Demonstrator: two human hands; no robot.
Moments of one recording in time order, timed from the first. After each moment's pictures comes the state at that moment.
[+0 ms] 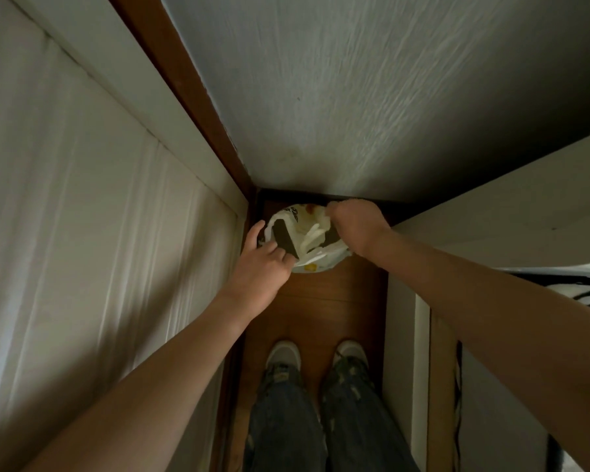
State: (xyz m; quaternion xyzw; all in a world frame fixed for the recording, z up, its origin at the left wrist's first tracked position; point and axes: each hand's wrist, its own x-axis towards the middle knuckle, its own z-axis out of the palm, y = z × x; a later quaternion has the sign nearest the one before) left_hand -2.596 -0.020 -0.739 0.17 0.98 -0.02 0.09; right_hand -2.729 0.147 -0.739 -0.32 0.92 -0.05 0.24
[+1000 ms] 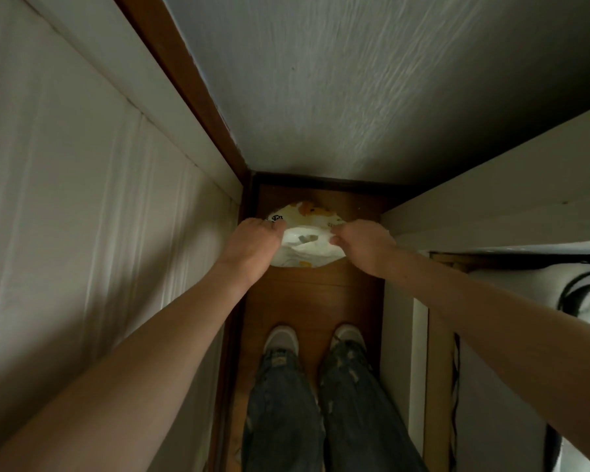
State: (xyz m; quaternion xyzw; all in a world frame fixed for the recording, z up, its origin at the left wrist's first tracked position) left_hand -2.618 -0.025 -0.760 0.12 0.97 0.02 0.19; right_hand -2.685 0.183 -0.759 -0.28 0.89 -0.09 0.36
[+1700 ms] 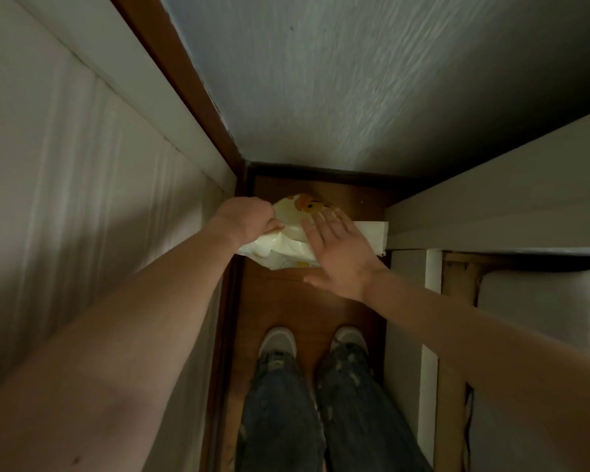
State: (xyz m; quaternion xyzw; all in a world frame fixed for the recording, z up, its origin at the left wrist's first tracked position) left_hand -2.672 -0.049 -0.808 0.07 0.92 0.08 0.37; right_hand -2.652 0.163 -0.801 -0.43 0.87 0.07 0.22
